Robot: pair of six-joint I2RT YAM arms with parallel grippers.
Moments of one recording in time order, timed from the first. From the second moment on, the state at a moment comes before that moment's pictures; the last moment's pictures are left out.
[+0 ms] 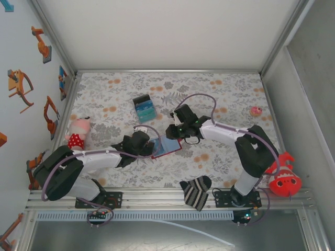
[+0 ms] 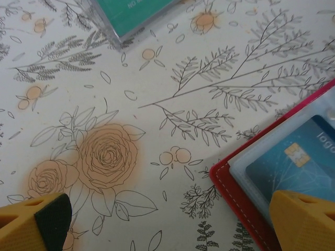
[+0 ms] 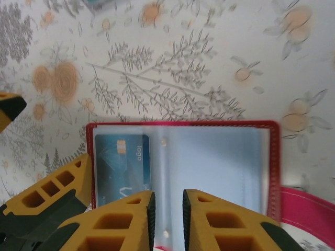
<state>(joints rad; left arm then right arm) -0.86 1.41 0.50 -0.01 -0.46 -0.34 0.72 1.71 1.04 -0.31 -0.31 0.54</state>
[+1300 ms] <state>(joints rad) -0.86 1.48 0.52 0.02 -0.52 -0.35 0.70 1.89 1.05 -0.20 -0.56 0.61</state>
